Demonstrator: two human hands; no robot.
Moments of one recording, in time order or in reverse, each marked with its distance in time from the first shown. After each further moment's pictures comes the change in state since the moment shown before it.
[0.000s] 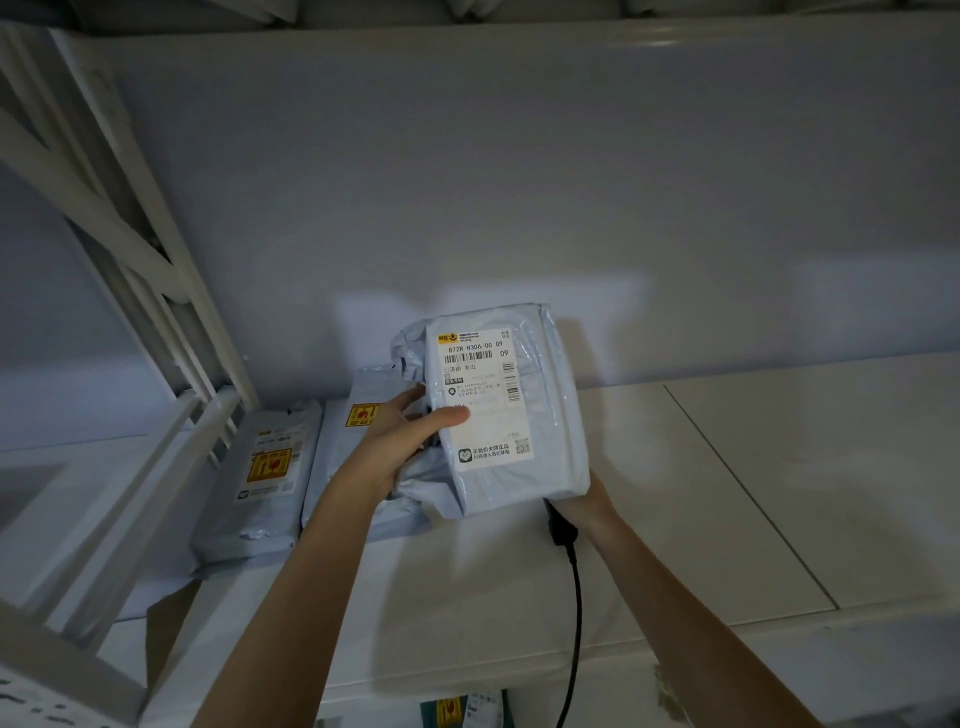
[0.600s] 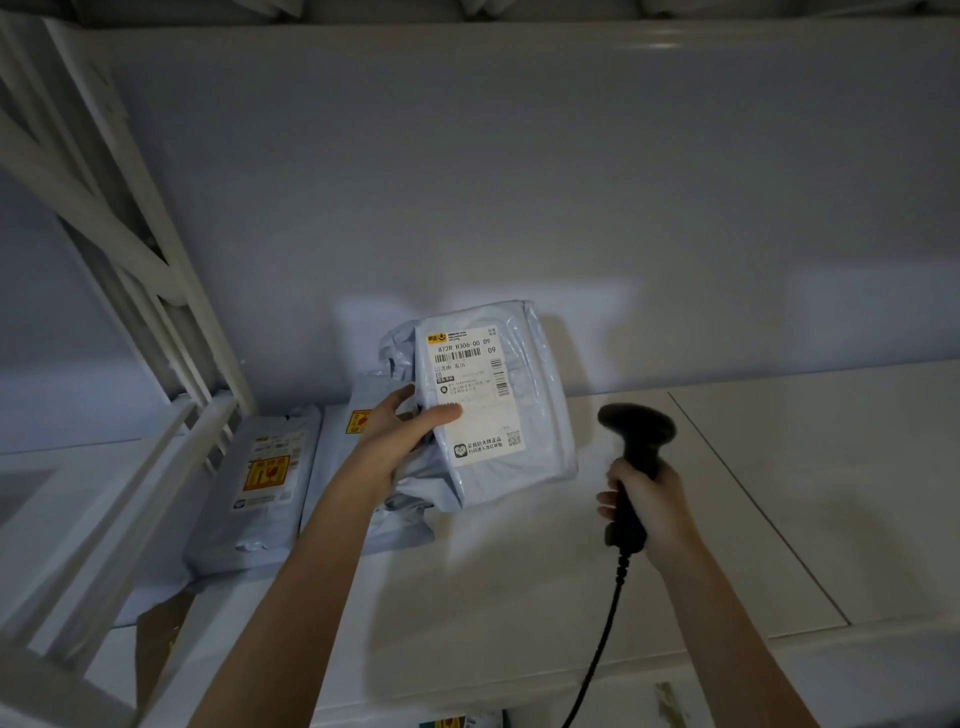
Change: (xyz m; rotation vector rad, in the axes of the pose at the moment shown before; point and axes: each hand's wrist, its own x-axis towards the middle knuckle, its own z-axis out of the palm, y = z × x) left_hand 0.024 -0.006 -0.010 -0.061 0.043 0.014; right_hand -0.041 -0.024 -0.051 0.638 0.227 0.093
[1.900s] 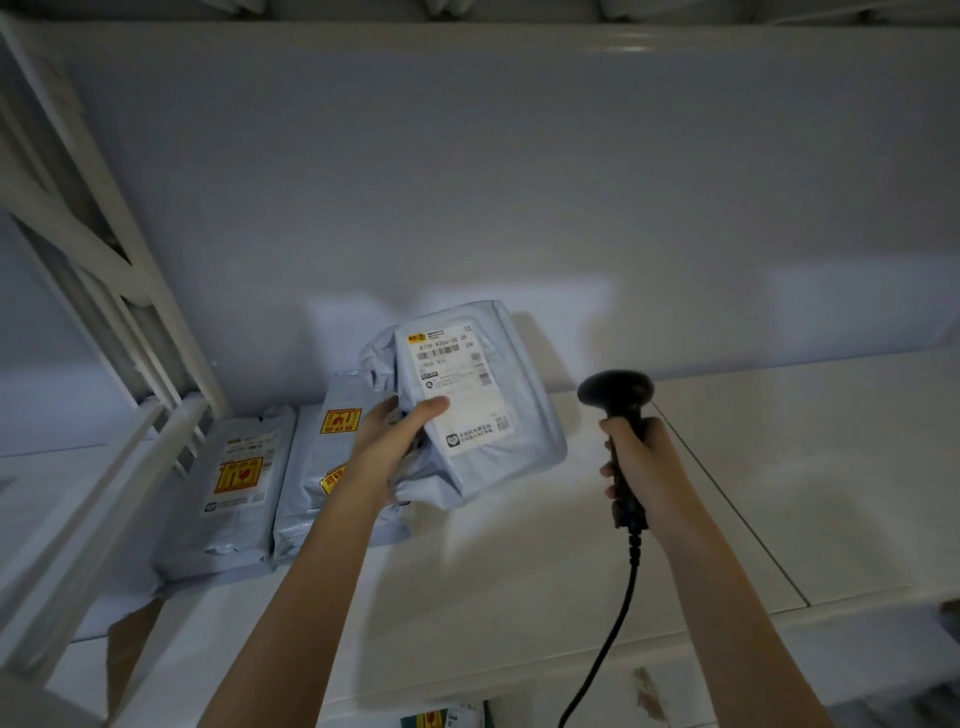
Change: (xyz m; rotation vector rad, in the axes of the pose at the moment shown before) left_hand -0.016 -0.003 0.028 -0.125 0.064 -0.037; right_hand -0.030 -0.049 -0.010 -0.219 -0.023 -0.149
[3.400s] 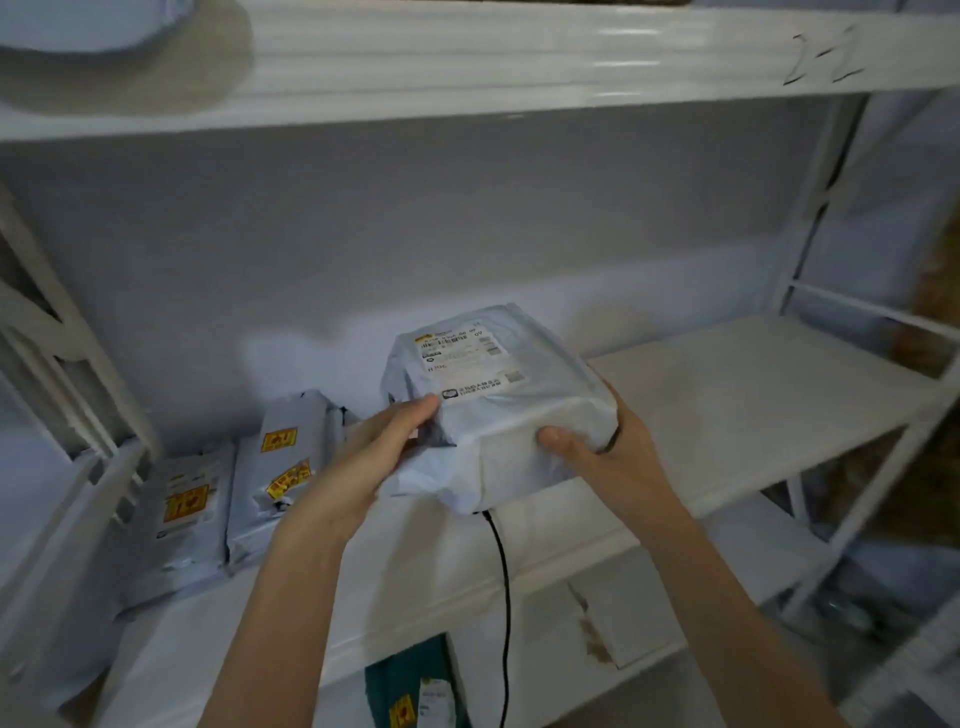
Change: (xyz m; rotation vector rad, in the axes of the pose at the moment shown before) left_hand -0.161 0.043 0.046 0.194 -0.424 0.122; right_hand -0.141 -0.014 -0.085 0.095 -0.047 -0.548
